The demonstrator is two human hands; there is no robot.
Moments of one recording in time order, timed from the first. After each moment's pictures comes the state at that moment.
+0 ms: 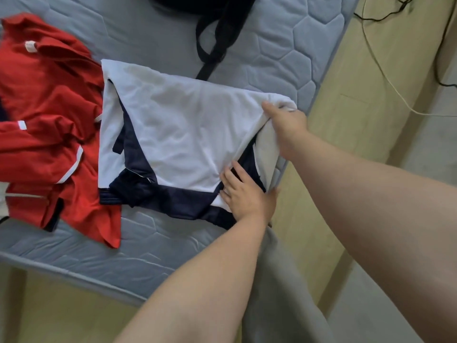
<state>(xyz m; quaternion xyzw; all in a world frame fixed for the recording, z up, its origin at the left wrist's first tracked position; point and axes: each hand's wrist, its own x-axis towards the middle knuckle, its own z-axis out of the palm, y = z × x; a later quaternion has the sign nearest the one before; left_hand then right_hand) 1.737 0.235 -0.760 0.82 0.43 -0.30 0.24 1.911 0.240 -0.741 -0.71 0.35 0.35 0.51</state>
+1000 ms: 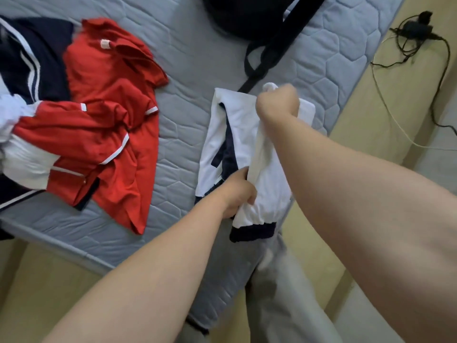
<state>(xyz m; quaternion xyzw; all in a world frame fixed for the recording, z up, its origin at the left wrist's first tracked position) 1.707 0.376 -0.682 0.49 0.43 -0.35 0.68 1.895 0.362 -0.686 -0.87 0.17 0.26 0.38</state>
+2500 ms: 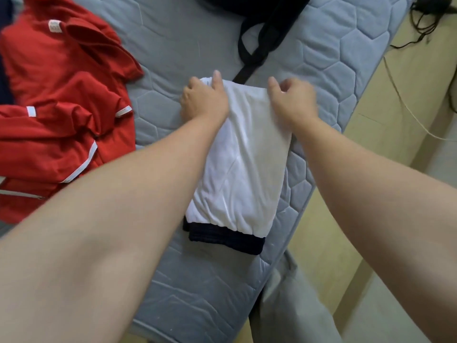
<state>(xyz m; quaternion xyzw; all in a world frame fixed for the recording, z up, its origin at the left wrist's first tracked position) 1.855 0.482 -0.787 0.78 0.53 -0.08 0.32 1.930 0.326 -0.770 -0.94 -0.04 0.27 0.21</state>
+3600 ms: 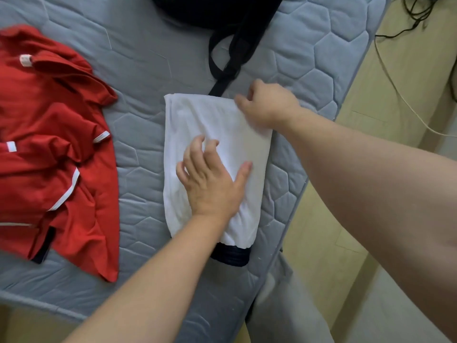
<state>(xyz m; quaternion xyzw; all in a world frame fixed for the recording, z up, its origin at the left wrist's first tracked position) 1.766 0.367 -0.758 0.93 0.32 -0.02 0.15 1.982 0.320 -0.801 -0.92 -0.23 0.31 0.11</state>
